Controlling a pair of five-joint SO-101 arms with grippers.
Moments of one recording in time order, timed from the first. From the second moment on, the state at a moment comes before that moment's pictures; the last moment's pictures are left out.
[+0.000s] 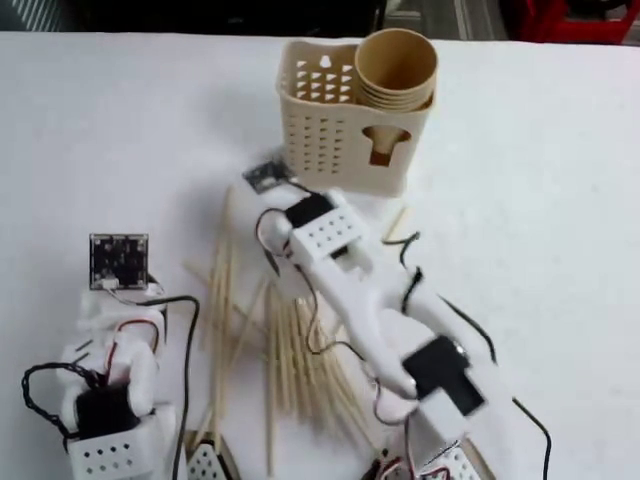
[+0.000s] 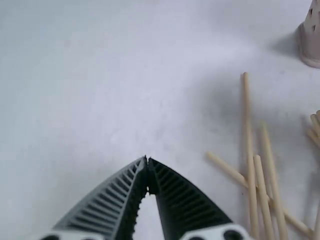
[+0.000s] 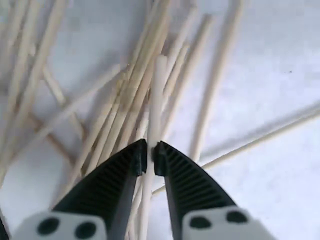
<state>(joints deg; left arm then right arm) -17.5 -97.1 86.1 57.4 -12.3 -36.7 4.4 14.2 75.9 -0.5</state>
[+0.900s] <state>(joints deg) -17.5 -97.1 86.1 57.4 -12.3 -28.0 -24.6 -4.9 42.5 -0.5</state>
